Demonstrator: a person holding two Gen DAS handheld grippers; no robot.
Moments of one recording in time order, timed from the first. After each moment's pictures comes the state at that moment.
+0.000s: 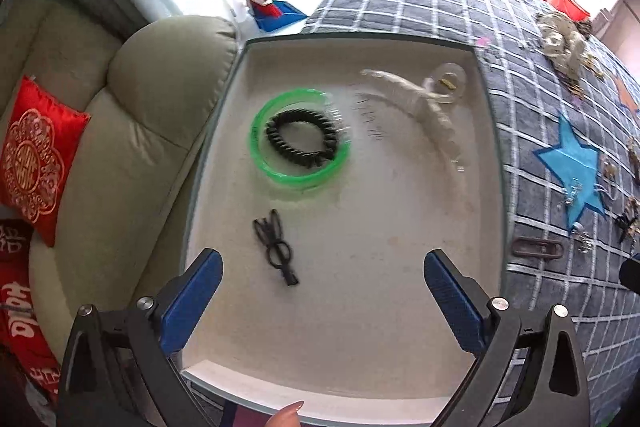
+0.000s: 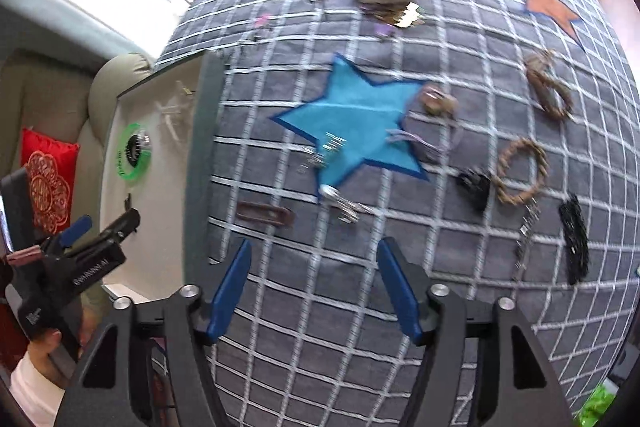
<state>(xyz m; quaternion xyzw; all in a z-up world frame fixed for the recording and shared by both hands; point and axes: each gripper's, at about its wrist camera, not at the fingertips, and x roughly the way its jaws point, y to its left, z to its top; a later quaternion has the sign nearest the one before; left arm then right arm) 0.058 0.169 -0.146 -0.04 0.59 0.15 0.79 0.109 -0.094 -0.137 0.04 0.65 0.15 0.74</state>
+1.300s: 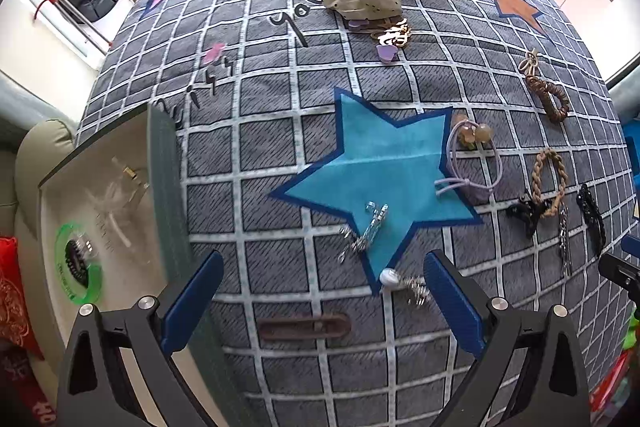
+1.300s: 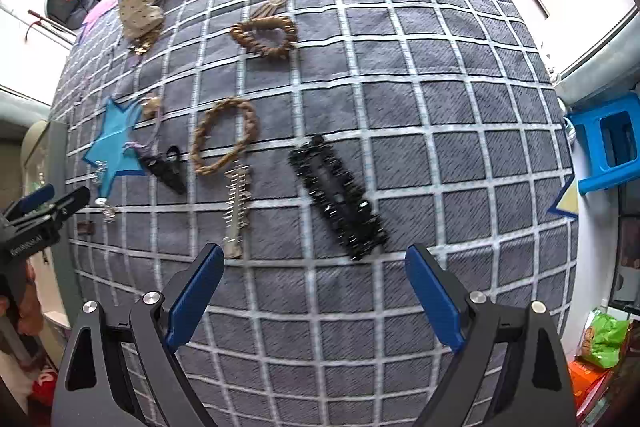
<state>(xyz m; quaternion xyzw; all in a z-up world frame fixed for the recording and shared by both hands) 0.147 0.000 -0.174 0.04 0.63 -0.03 0.78 0.109 -0.288 -0.169 0.06 0.66 0.01 0.75</state>
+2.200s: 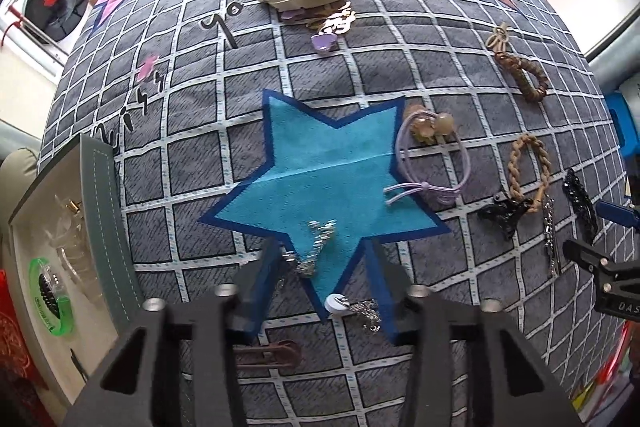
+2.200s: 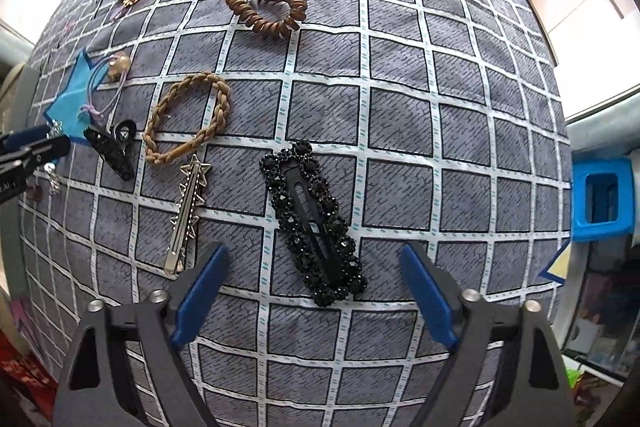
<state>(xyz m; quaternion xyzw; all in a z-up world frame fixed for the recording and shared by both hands) 0.160 -0.031 -0.193 0.06 0.63 -0.10 0.77 0.119 -0.257 -0.214 -0.04 0.66 0.04 0.75</state>
